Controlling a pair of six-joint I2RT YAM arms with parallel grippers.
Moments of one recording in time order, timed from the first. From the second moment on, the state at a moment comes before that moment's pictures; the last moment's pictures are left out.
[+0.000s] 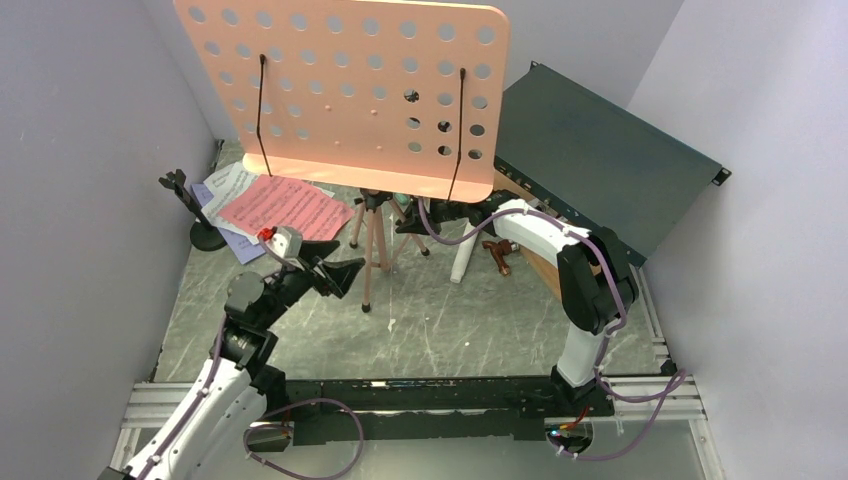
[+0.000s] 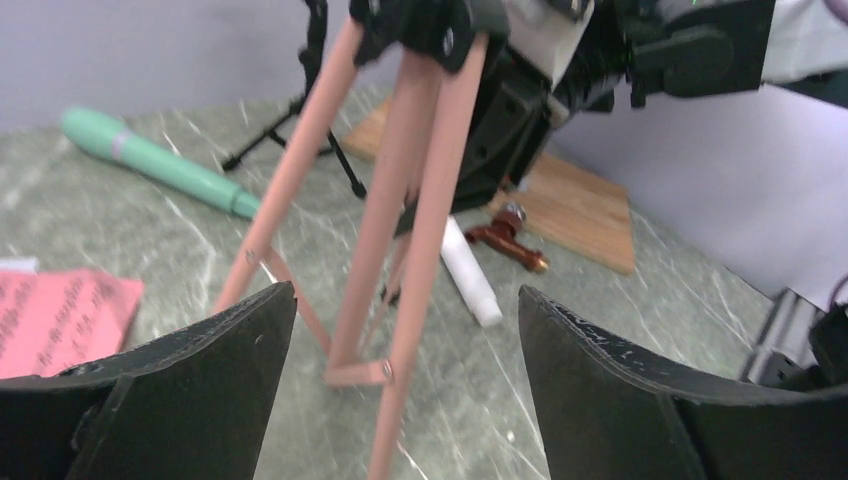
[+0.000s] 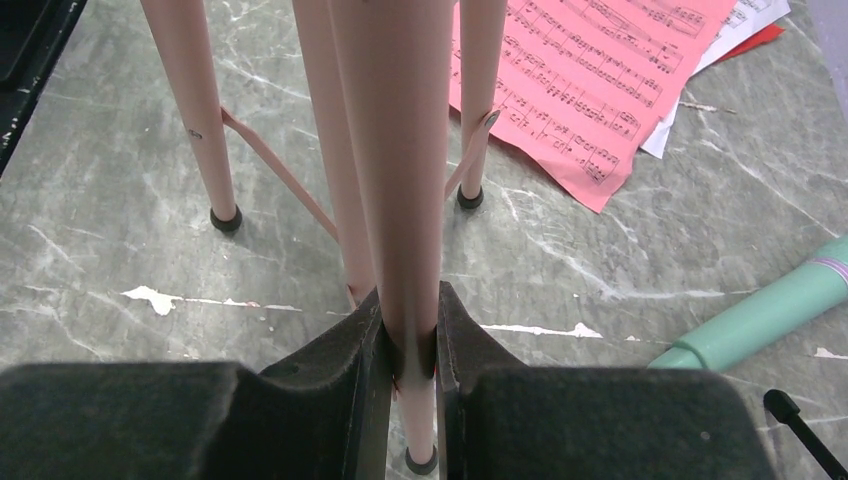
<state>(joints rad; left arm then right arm) -0.34 0.52 0.31 0.32 0.37 -0.33 0.53 1.81 1.29 -0.08 -0.97 -0.66</state>
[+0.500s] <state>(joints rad) -0.09 0.96 0.38 1.00 0.59 -0.53 0.53 1.80 1.29 -0.09 -0.99 -0.67</state>
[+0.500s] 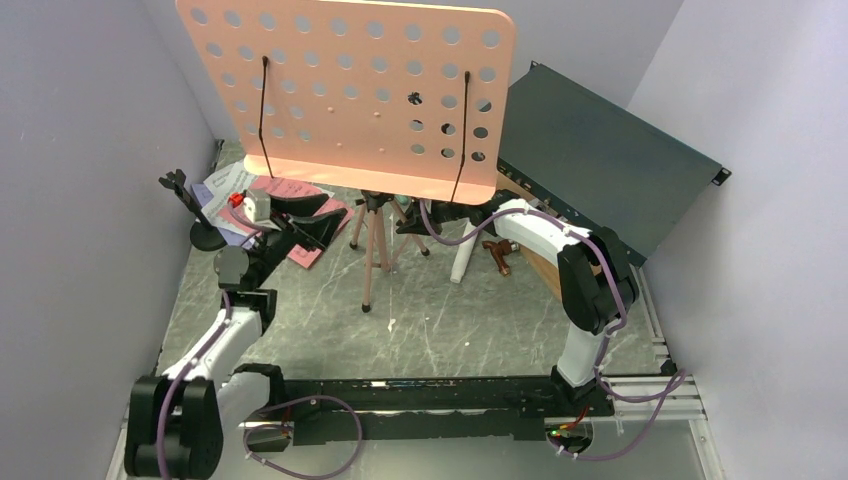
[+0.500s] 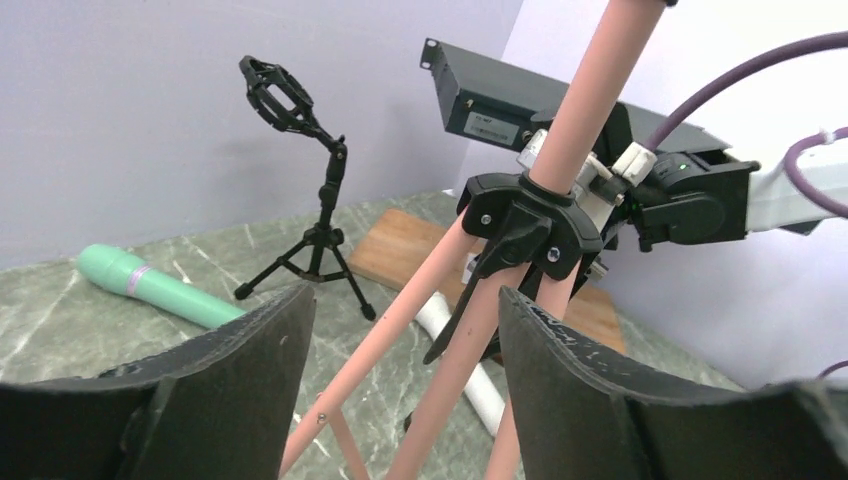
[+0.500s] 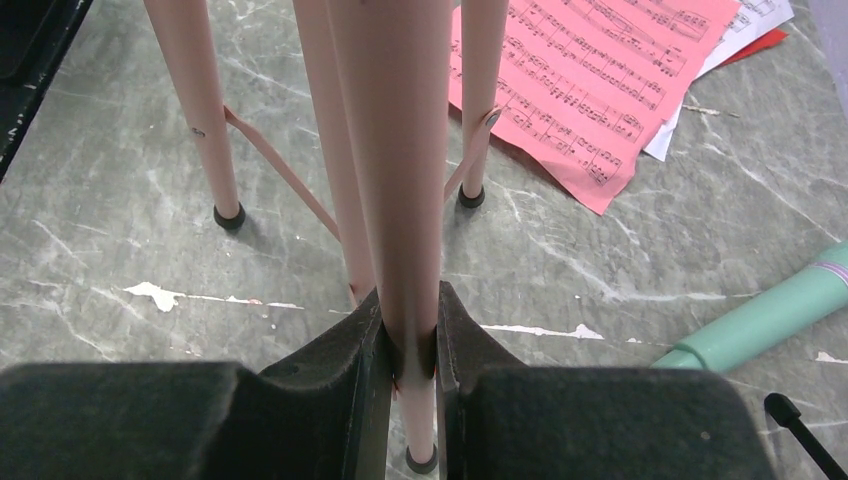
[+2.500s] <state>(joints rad) -0.16 0.83 0.57 0.54 0.42 -1.25 0.53 1.81 1.30 -0.12 -1.05 -0.66</state>
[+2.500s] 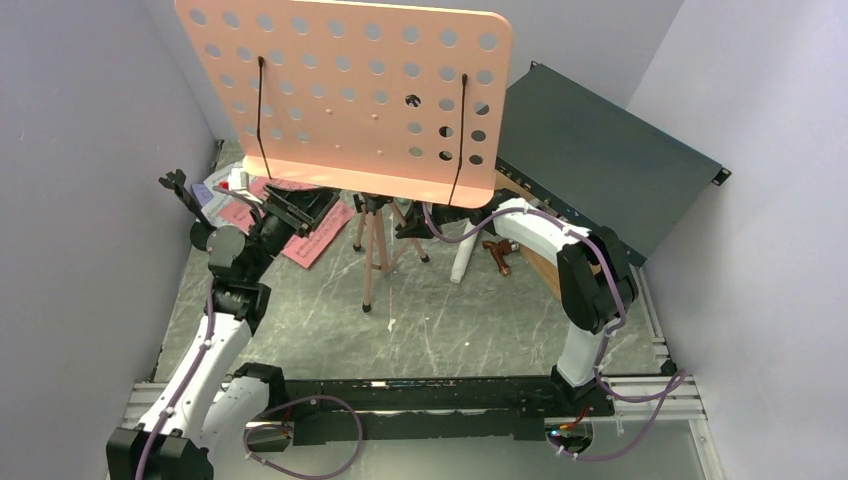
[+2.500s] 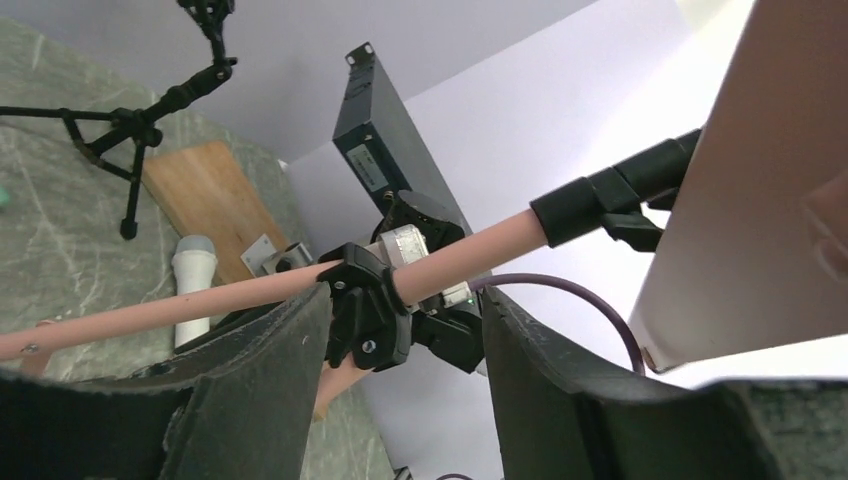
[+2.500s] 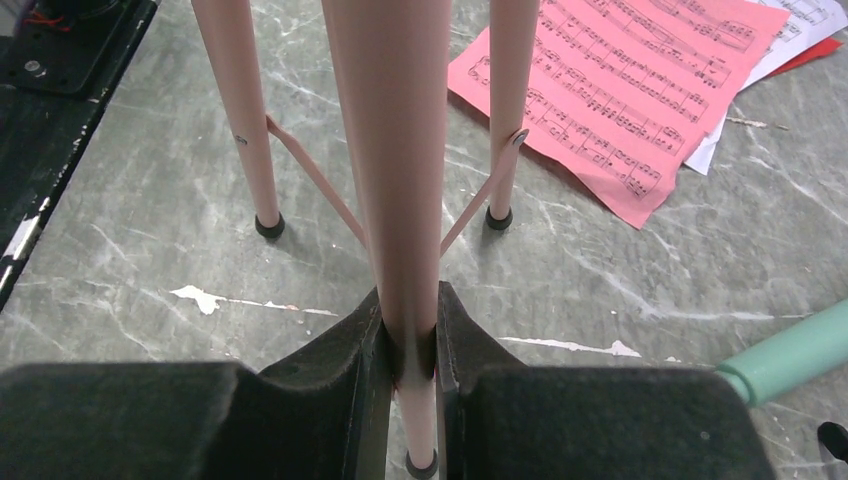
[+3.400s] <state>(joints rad) -0.16 1.00 0.49 0.73 0.55 -1.16 0.53 1.81 1.30 -0.12 -1.05 -0.66</state>
